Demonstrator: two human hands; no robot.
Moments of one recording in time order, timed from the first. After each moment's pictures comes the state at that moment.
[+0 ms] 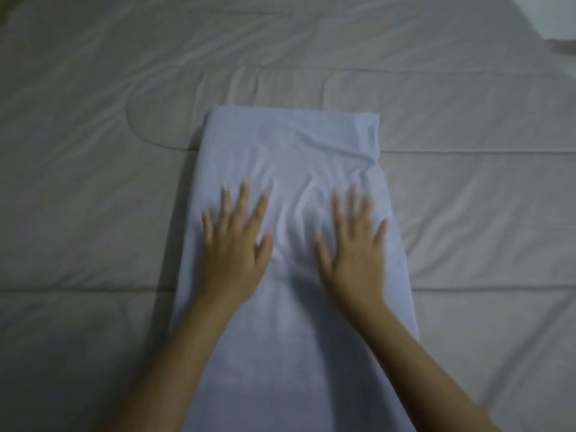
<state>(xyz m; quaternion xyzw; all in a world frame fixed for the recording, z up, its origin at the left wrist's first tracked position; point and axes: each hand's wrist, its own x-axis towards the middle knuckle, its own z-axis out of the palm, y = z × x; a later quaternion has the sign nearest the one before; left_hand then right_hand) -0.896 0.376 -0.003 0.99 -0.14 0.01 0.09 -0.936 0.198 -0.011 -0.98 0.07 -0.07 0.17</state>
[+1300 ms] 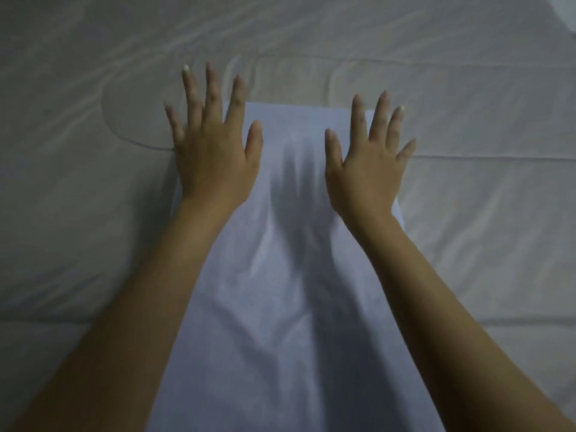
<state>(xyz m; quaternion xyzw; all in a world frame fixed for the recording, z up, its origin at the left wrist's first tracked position) -0.738 0.353 0.017 0.98 -0.08 0.17 0.08 -0.774 0.178 0.007 -0.96 0.17 -0.17 0.15</state>
